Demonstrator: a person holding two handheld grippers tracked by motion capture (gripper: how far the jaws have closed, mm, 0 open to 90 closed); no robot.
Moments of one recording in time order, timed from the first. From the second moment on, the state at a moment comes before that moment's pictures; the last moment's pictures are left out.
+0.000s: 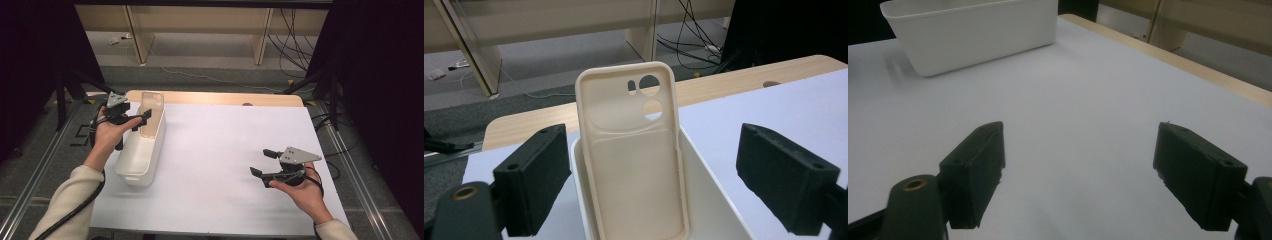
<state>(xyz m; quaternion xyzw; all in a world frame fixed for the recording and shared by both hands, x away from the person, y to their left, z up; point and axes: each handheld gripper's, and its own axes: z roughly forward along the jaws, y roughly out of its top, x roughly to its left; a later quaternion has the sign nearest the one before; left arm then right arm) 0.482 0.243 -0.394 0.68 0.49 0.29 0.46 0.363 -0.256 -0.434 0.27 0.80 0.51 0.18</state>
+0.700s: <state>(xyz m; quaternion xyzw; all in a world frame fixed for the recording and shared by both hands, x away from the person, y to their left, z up) 0.463 0.240 -0.395 0.68 0.48 0.29 0.47 0.363 -0.256 -0.433 0.27 0.80 0.51 0.19</state>
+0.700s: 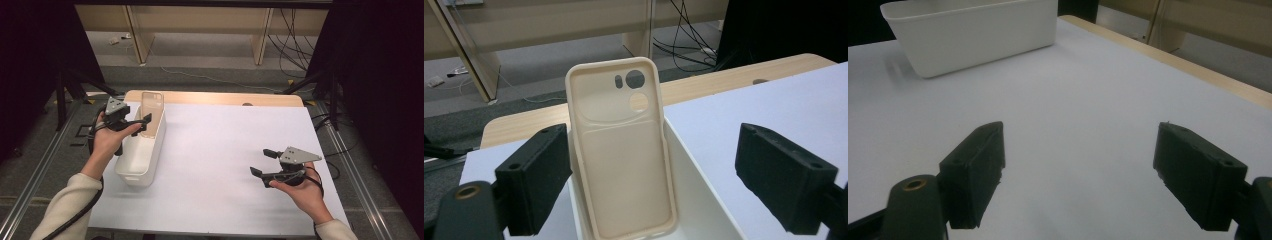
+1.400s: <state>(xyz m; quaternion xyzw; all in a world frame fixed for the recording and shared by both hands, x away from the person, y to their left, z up) 0.449 0.240 -0.396 0.68 0.47 0.29 0.48 0.363 -0.255 -0.433 0.27 0.80 0.51 0.19</state>
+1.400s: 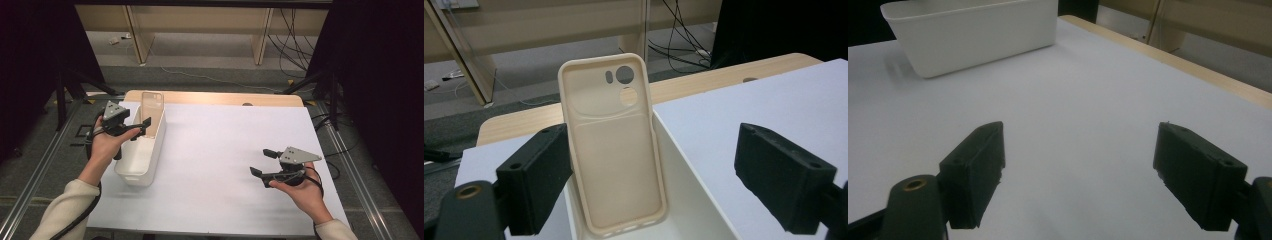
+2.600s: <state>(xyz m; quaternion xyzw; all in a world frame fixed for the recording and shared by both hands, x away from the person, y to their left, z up) 0.423 0.237 -0.402 0.68 0.46 0.29 0.49 0.363 -0.255 -0.433 0.27 0.80 0.51 0.19</state>
